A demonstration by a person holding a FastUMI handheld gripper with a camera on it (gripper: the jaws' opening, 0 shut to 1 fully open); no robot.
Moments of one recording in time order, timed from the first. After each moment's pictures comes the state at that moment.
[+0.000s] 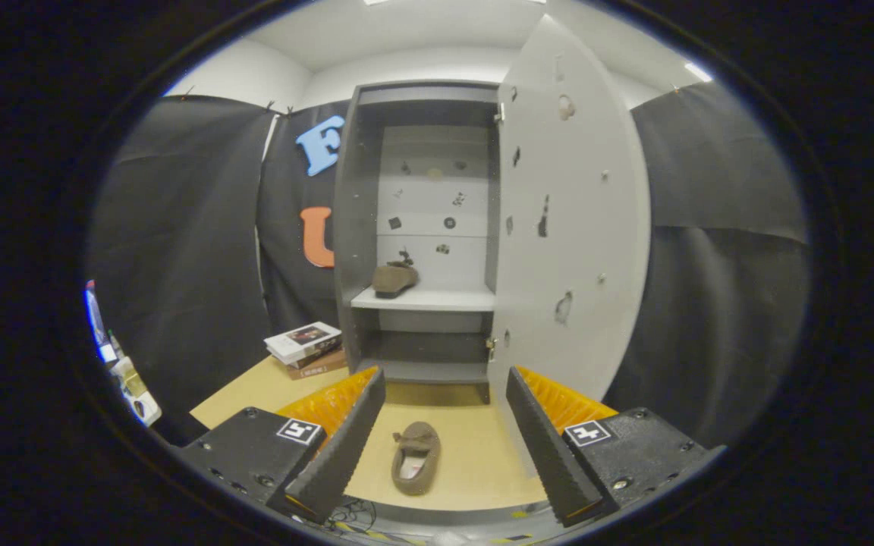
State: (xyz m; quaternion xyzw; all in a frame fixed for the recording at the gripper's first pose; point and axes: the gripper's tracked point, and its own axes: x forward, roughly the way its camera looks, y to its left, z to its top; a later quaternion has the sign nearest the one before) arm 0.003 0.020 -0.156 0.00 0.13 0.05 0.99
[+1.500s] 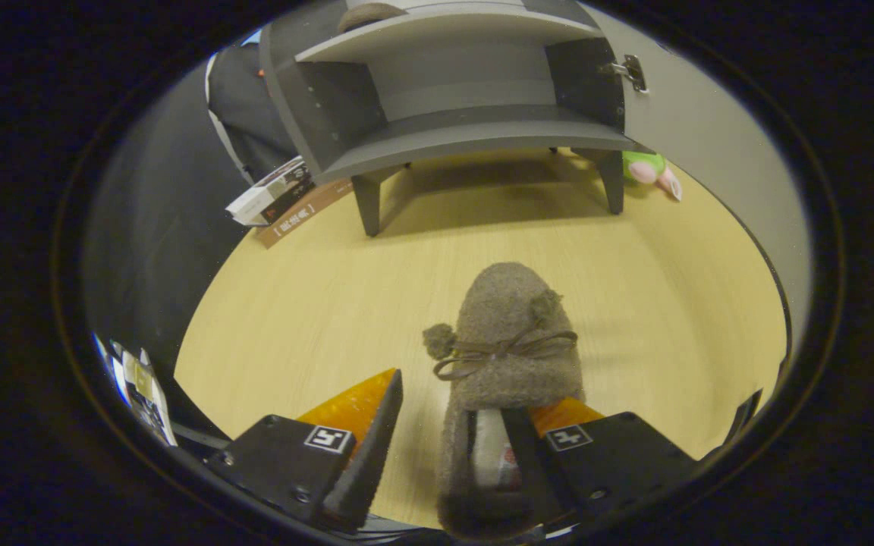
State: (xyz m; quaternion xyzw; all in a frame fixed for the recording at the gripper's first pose) arm 0.154 0.101 -0.495 0.07 0.46 0.08 0.88
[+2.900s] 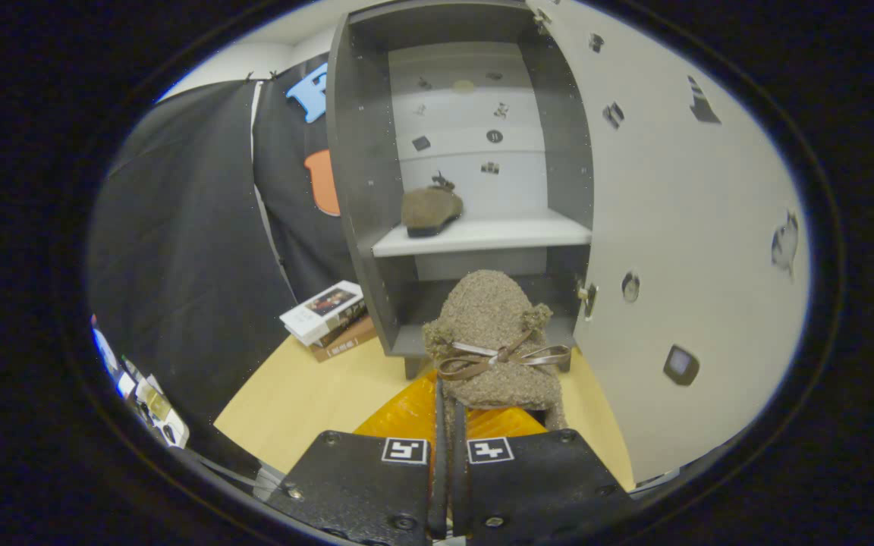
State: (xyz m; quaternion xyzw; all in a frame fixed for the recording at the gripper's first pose) arm 0.151 0.099 -0.196 0.04 0.23 0.08 0.97
